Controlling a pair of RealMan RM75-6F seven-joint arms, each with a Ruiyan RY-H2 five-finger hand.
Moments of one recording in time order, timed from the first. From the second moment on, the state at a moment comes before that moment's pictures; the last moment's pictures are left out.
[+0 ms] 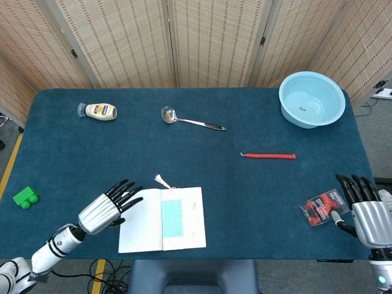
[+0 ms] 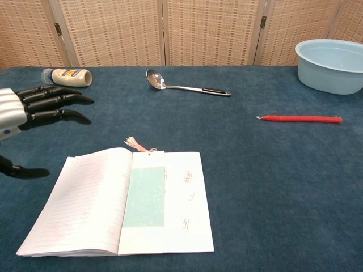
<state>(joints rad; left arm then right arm) -0.55 -1.51 0.21 -1.00 1.88 1.58 -0.05 0.04 -1.08 0.05 -1.63 -1.58 1.54 -0.09</state>
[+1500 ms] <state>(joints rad) -0.39 -1.60 0.28 -0.92 1.94 1.49 -0.04 0.06 -1.09 0.04 -1.63 -1.60 1.52 -0.09</state>
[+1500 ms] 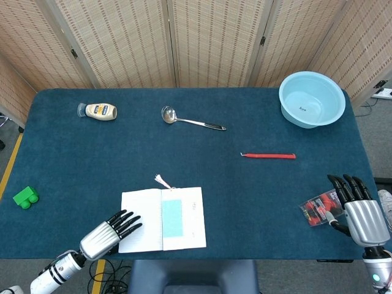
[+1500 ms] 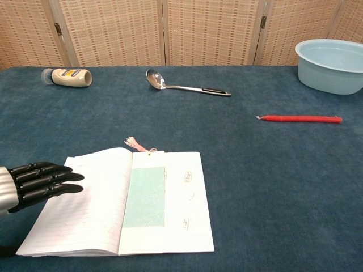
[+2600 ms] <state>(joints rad) -0.44 -1.68 0.19 -0.90 1.91 1.53 -0.20 0.05 -1.09 0.04 -1.64 -1.59 1.55 -0.09</state>
